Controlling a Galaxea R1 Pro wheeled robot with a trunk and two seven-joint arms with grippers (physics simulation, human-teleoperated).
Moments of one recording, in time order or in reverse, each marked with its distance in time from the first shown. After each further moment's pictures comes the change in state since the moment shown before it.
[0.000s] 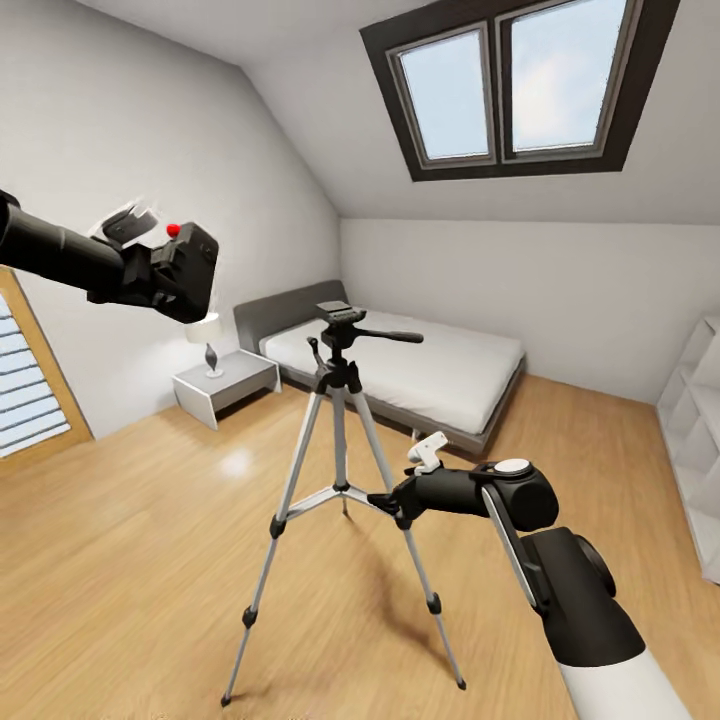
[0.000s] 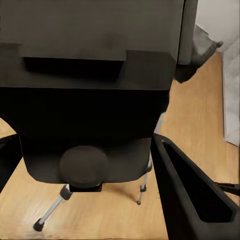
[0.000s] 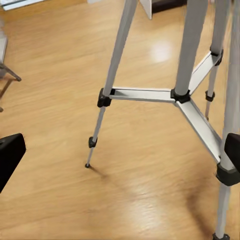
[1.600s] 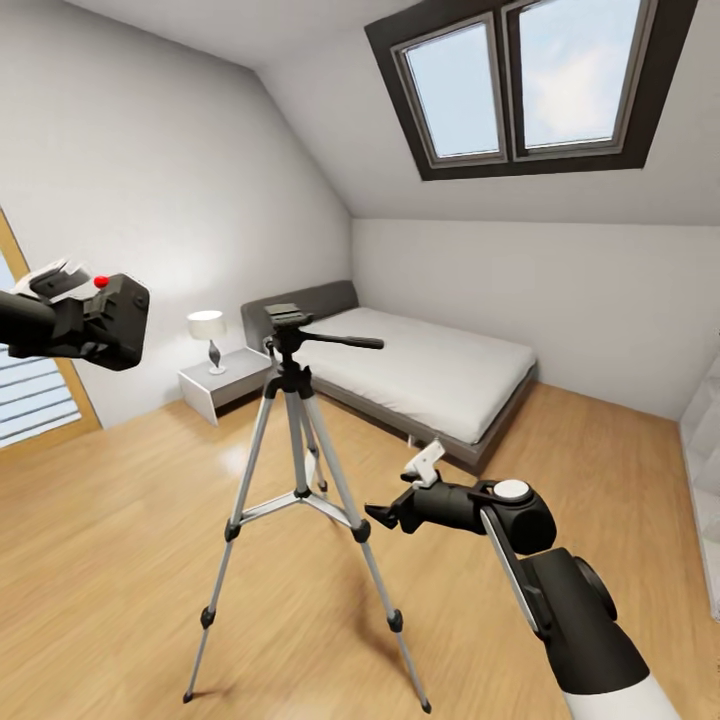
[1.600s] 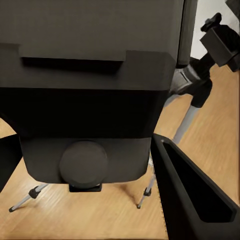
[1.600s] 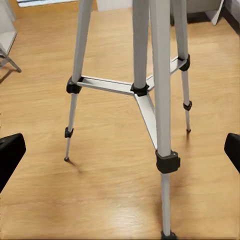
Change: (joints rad) left arm 0.148 0.240 0.004 -0.062 0.005 -0.047 -0.004; right arm 0.065 -0.004 0.006 0.019 0.008 -0.183 -0.009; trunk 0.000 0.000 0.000
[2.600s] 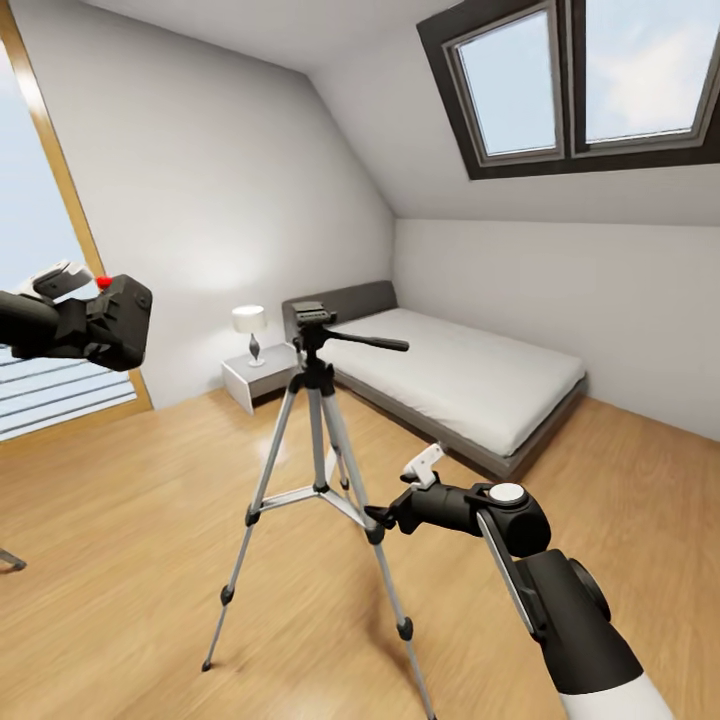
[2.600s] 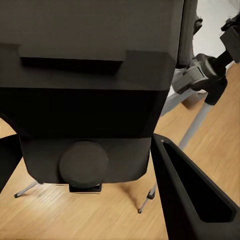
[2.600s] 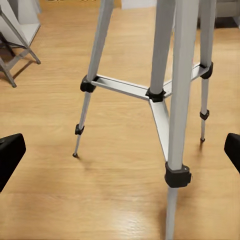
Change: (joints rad) left arm 0.004 -0.004 0.001 -0.002 0.001 -0.004 -0.004; right arm 0.003 0.009 -0.001 0.036 -0.002 -0.038 -0.029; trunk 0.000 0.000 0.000
